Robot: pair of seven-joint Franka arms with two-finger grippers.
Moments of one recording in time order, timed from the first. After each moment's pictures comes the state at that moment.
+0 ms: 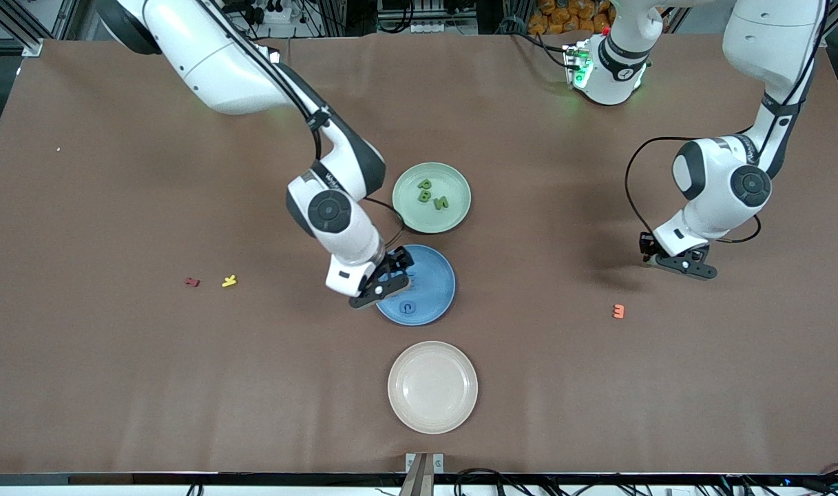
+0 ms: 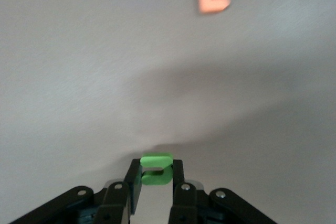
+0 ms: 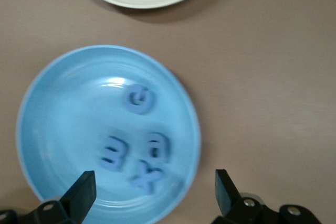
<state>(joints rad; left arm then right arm) -0.08 0.34 0.09 -2.32 -0.09 2.70 0.39 0.42 0.74 0.22 -1.50 -0.07 2.35 0.23</state>
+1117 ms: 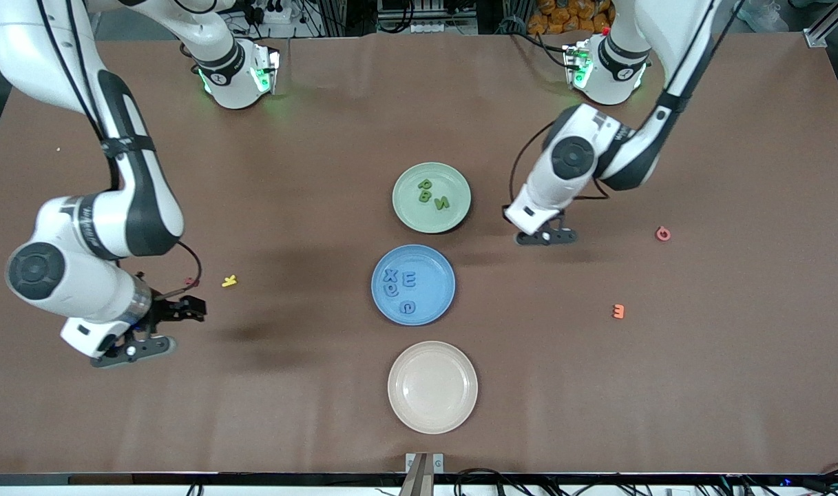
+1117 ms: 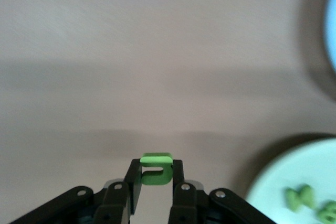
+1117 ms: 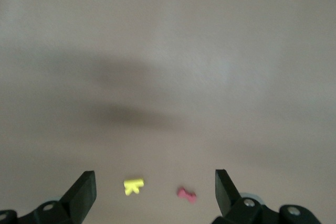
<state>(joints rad) -0.20 0.31 -0.40 -2.17 0.07 2.38 -0.68 0.01 0.54 0.06 -1.48 -0.09 2.02 -0.12</state>
